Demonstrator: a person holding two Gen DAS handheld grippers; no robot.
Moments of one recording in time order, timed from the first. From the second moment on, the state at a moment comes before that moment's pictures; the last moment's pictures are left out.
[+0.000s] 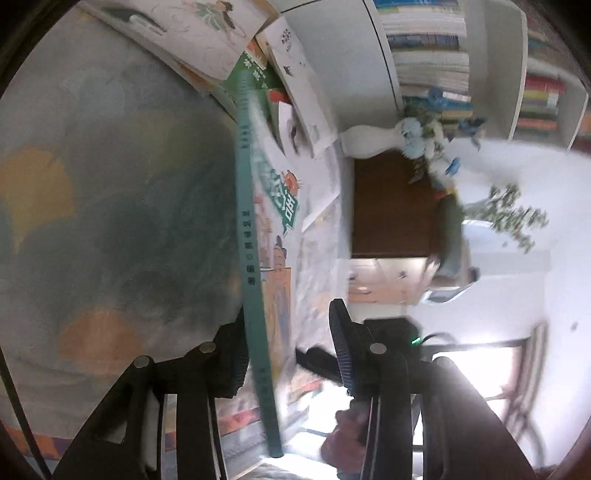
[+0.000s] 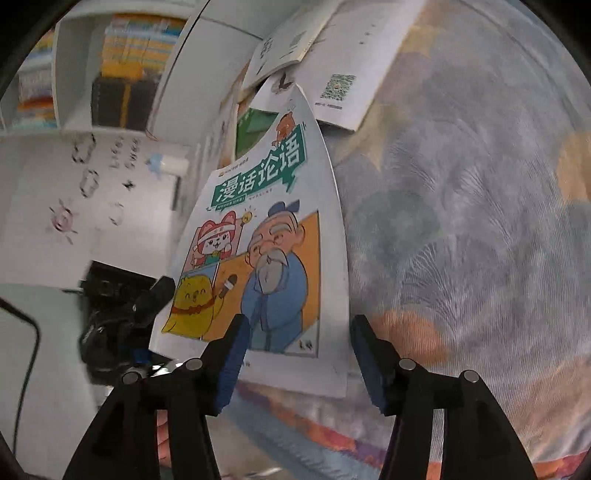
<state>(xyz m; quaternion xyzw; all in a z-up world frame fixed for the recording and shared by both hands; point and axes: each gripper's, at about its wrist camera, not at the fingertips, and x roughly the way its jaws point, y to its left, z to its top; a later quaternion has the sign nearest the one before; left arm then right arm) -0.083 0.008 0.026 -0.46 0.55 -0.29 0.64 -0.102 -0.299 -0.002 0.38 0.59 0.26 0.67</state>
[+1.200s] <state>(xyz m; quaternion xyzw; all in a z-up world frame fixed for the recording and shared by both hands) -0.094 0.045 0.111 -0.14 0.54 -0.23 0.80 -0.135 -0.140 0.116 -0.04 0.47 0.29 0.83</state>
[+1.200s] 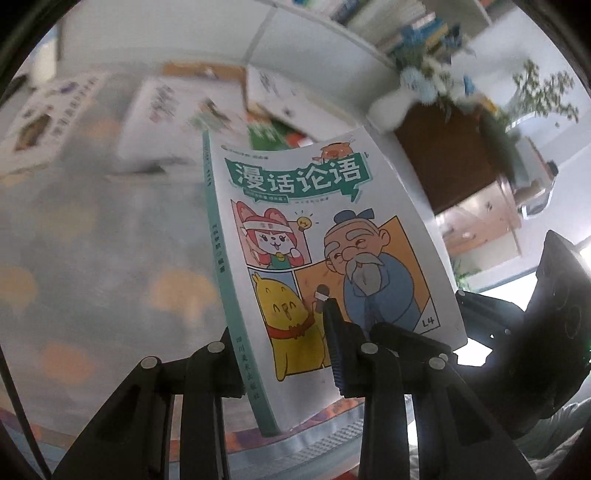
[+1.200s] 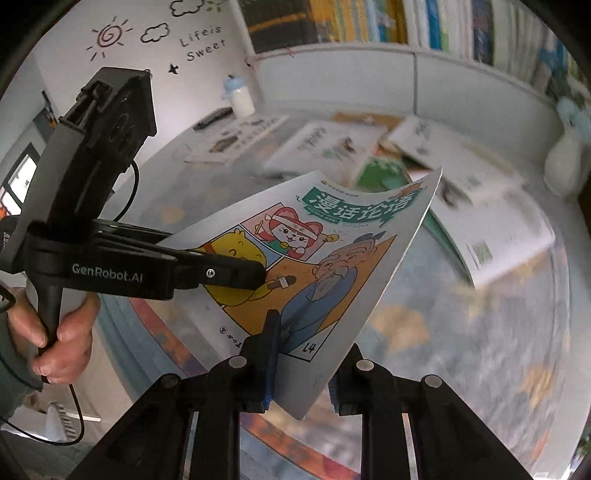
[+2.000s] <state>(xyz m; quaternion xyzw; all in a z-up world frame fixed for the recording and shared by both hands) 0.065 0.321 0.113 -0.15 0.50 -0.16 0.84 0.045 0.162 0.137 -0.03 0.44 0.31 0.84</state>
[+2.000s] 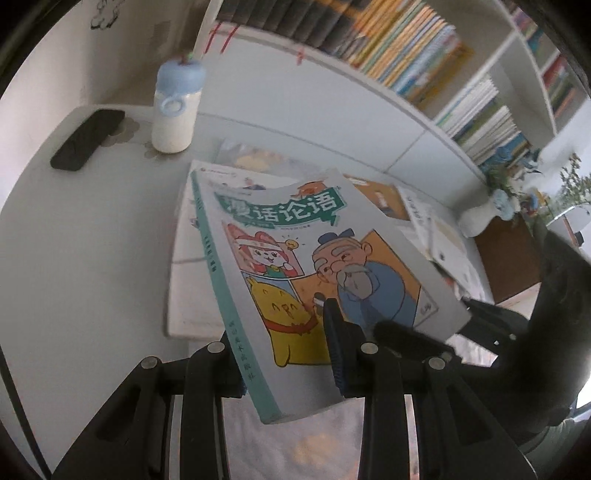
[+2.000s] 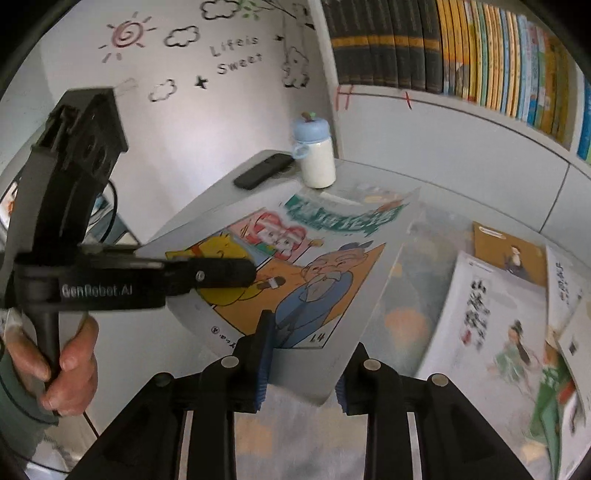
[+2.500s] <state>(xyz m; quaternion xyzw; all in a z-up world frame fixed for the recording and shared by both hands) 0.112 0.356 0.048 -0.19 0.54 -0.15 0.81 0.110 0.188 0.082 0.00 0.50 0.27 0.82</state>
